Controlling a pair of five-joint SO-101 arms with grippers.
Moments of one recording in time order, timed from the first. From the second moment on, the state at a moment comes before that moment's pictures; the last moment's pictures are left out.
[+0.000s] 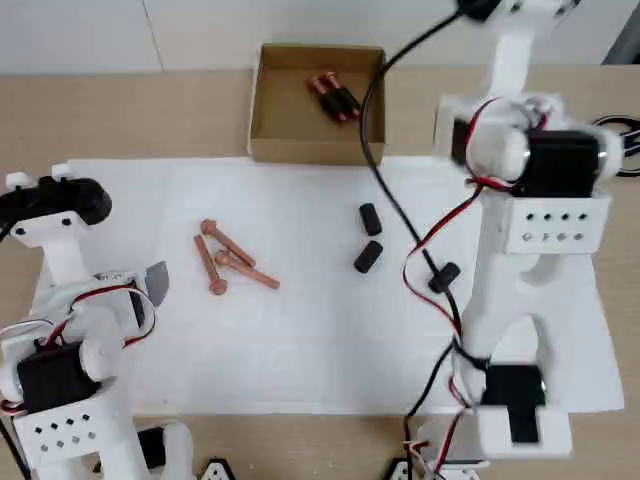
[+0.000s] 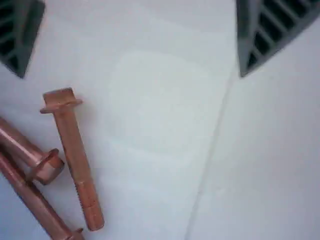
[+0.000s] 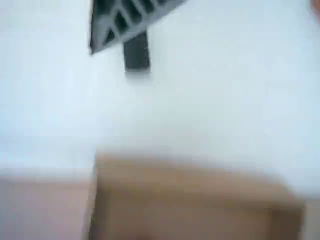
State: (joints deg) left arm -19.9 -59.2 39.1 84.4 3.2; right arm -3.4 -2.0 -38.8 96.7 -2.7
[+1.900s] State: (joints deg) left arm -19.9 -59.2 42.8 84.4 3.2; right arm -0.9 -1.0 26.2 60.9 -30.2
